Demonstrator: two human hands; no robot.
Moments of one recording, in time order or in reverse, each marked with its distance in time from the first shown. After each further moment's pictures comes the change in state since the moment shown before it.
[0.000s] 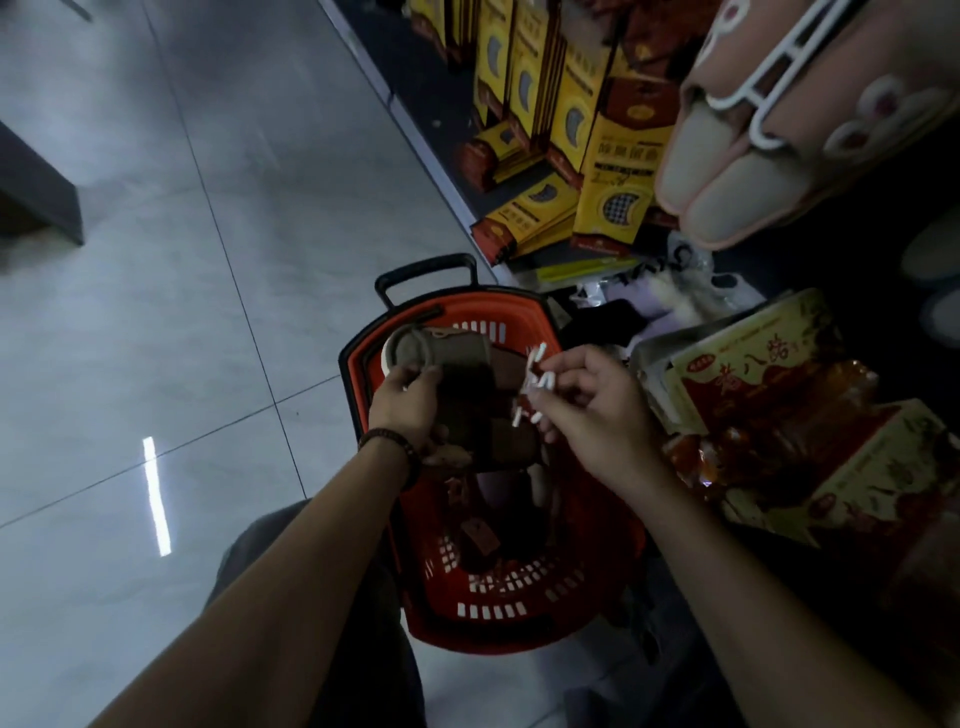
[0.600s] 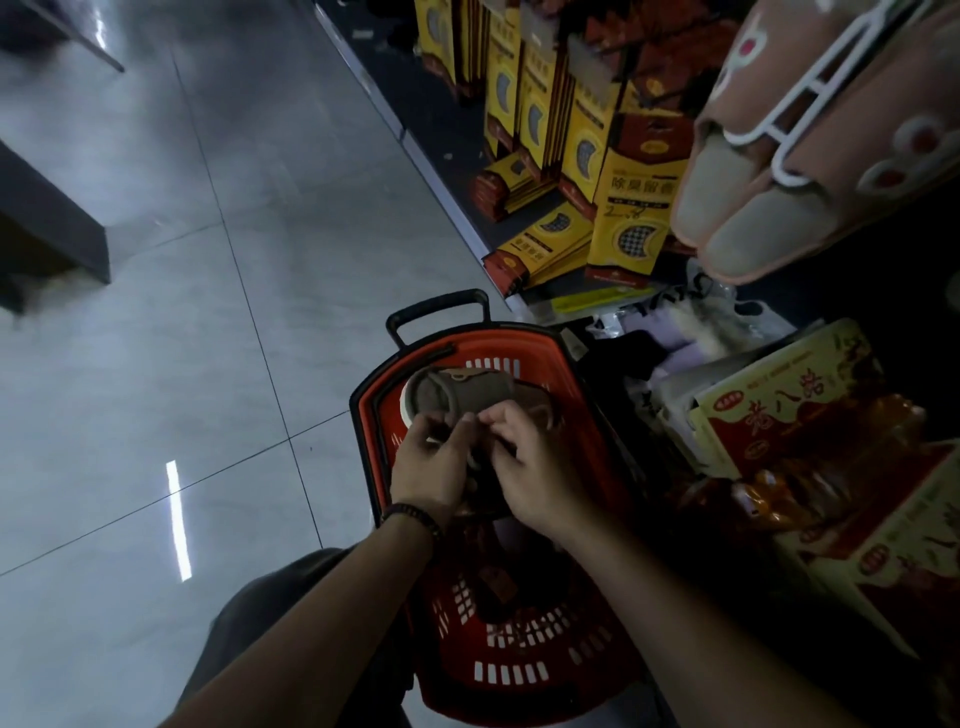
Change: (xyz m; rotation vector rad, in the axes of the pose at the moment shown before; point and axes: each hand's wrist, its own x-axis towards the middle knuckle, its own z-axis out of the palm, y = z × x) left_hand -0.011 -0.006 0.010 0.042 0.028 0.174; right_hand 0.031 0.034 0.069 -0.187 -0.226 -0.057
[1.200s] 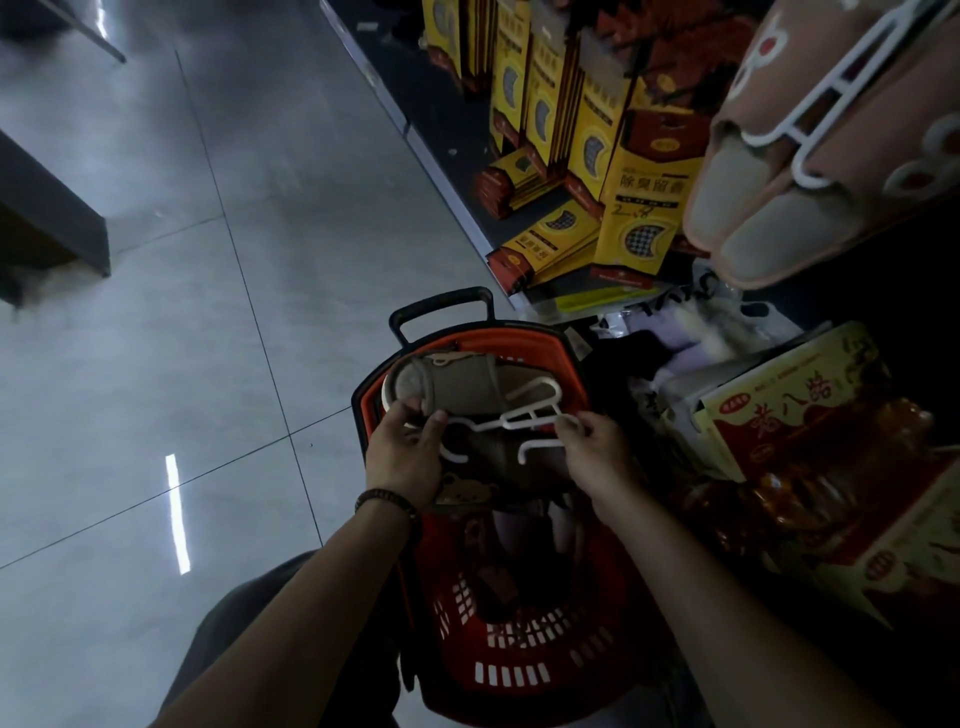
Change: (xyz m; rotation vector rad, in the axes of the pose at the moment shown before) left_hand 0.026 -0.005 -0.022 0.106 0.053 0.093; right_hand 0.025 0.049 -0.036 0.092 0.341 0.458
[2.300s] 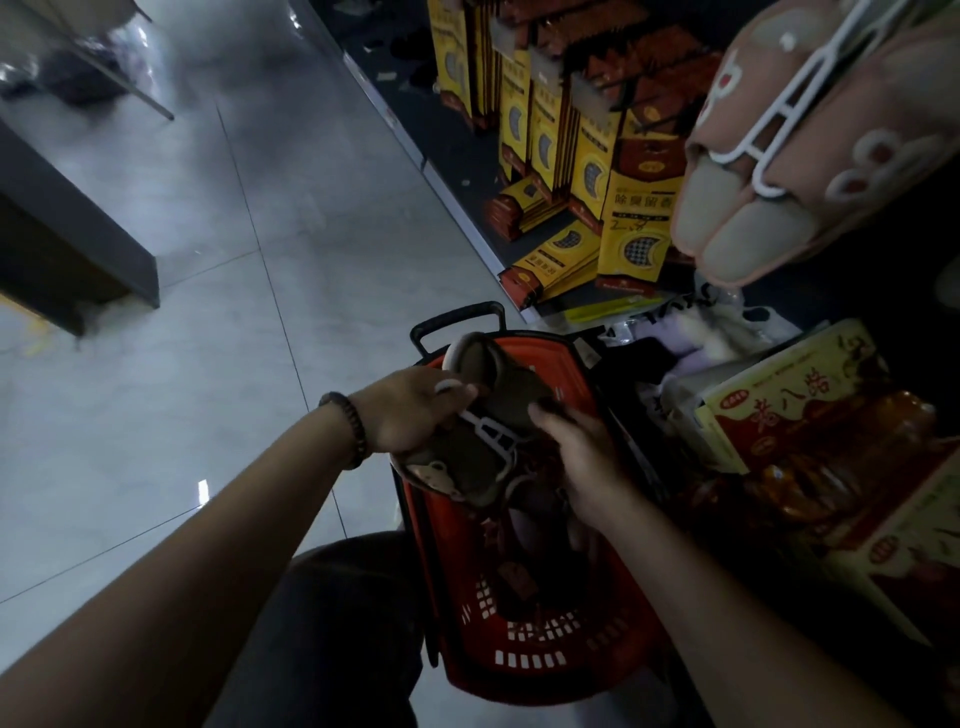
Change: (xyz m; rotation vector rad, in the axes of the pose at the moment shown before) left_hand -0.014 0.110 -0.072 0.589 -0.706 0.169; right_hand -0.055 -0.029 0.003 0.584 -0.299 0.028
